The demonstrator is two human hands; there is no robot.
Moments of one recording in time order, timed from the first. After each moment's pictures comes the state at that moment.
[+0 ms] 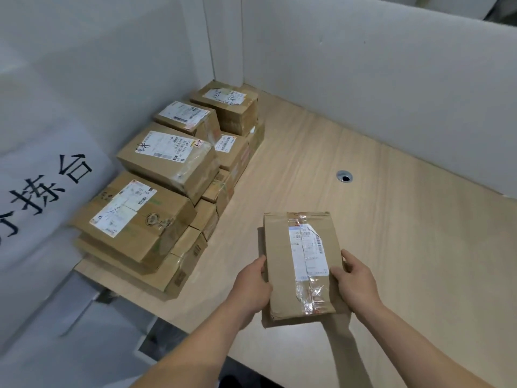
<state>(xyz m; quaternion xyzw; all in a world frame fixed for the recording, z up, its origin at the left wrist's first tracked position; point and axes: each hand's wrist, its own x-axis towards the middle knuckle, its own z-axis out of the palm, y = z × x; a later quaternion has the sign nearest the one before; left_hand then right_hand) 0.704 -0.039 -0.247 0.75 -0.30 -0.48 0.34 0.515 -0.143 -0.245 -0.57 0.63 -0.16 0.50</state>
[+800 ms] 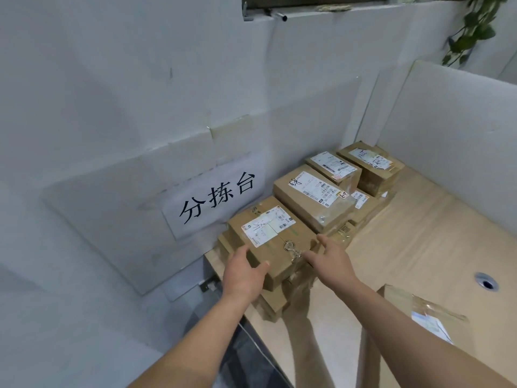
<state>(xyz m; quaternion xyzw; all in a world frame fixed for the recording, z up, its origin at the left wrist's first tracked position) 0.887 0.087 -0.172 0.86 -0.09 -0.20 0.46 0.802 -0.078 -0.148 -0.80 0.40 -0.04 0.46</state>
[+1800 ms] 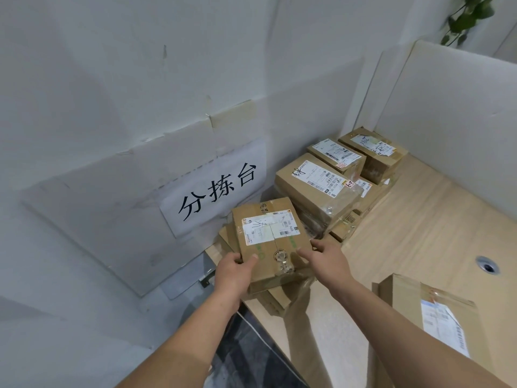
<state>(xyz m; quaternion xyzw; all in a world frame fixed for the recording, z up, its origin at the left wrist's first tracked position) 0.918 0.107 -0.202 0.78 0.05 -0.31 0.55 0.821 -0.056 -0.177 -0.74 0.45 -0.03 0.50</state>
